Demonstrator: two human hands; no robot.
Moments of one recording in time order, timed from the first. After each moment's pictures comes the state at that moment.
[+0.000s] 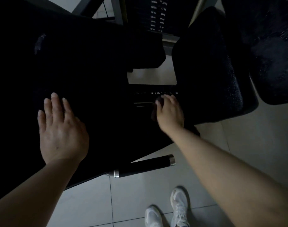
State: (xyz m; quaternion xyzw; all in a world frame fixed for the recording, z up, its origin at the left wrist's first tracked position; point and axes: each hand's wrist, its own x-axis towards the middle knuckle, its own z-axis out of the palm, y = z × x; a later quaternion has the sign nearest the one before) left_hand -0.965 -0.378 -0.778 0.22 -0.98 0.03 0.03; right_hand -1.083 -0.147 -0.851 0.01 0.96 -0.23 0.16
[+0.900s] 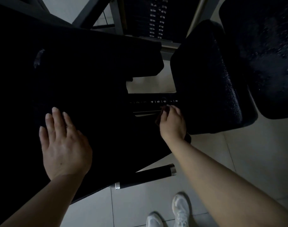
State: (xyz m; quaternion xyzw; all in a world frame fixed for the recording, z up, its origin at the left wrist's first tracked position) left_hand -0.966 -0.370 -0.776 0.25 -0.97 0.03 0.02; right_hand -1.080 -0.148 -0.851 0.10 0.95 -0.28 0.12
